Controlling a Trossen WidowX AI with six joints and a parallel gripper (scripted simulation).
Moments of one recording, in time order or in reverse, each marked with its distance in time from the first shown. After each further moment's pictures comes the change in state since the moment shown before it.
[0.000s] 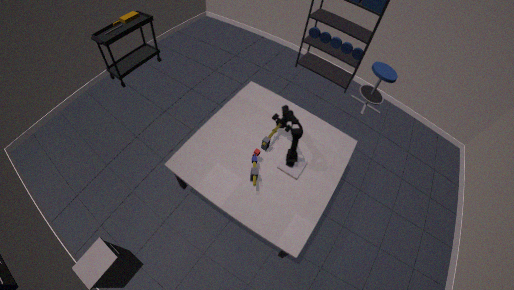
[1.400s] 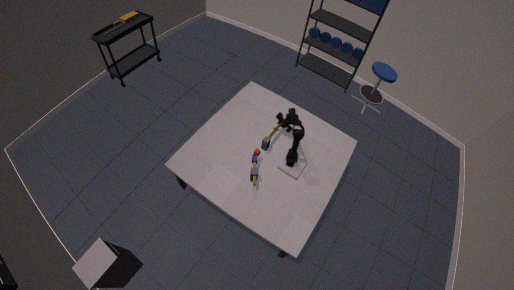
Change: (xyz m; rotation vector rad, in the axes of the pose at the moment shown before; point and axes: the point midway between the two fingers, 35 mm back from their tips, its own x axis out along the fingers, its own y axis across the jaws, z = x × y) arm 0.000 -0.001 0.021 0.001 -0.003 0.326
